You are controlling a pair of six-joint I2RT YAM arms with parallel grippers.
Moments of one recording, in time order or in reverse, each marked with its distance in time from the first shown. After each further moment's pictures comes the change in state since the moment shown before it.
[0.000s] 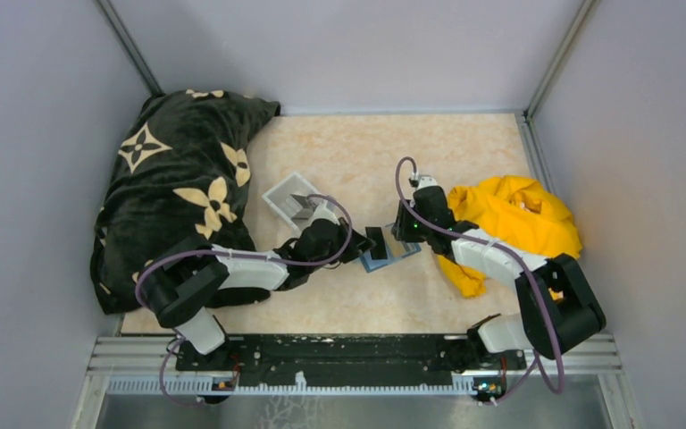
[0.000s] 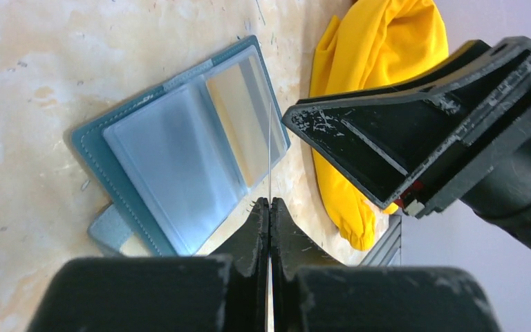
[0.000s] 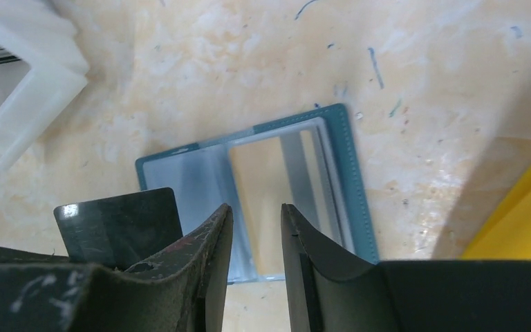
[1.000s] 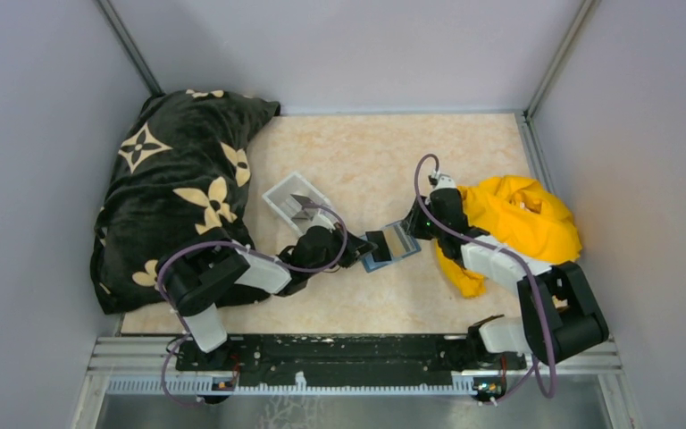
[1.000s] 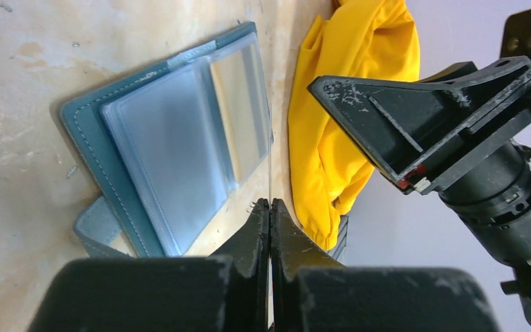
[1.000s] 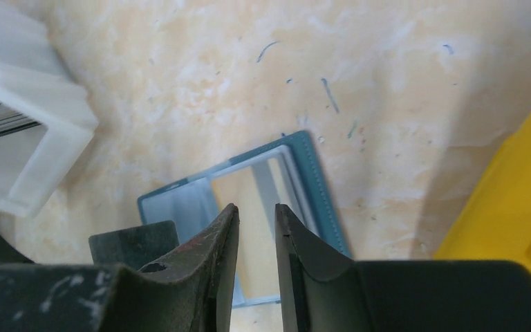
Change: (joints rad) left arm 0.026 0.085 -0.122 0.299 0.068 -0.184; right arm -0.106 -0.052 -0.116 0.180 -0.095 0.088
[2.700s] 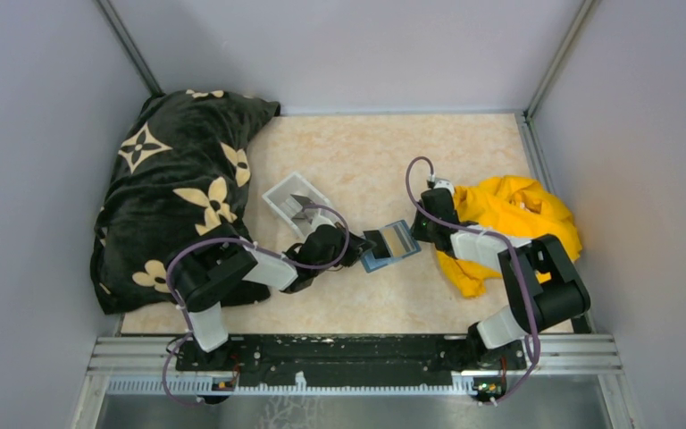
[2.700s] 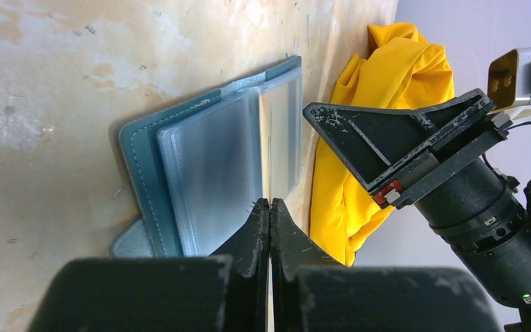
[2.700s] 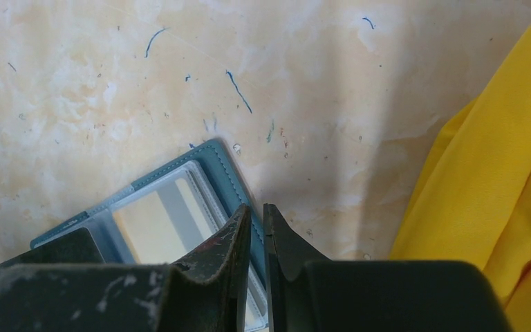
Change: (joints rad) left arm -0.013 0.066 0.067 -0.105 -0.101 -0.084; right arm 0.000 0.185 0.064 -0.050 0.174 -0.021
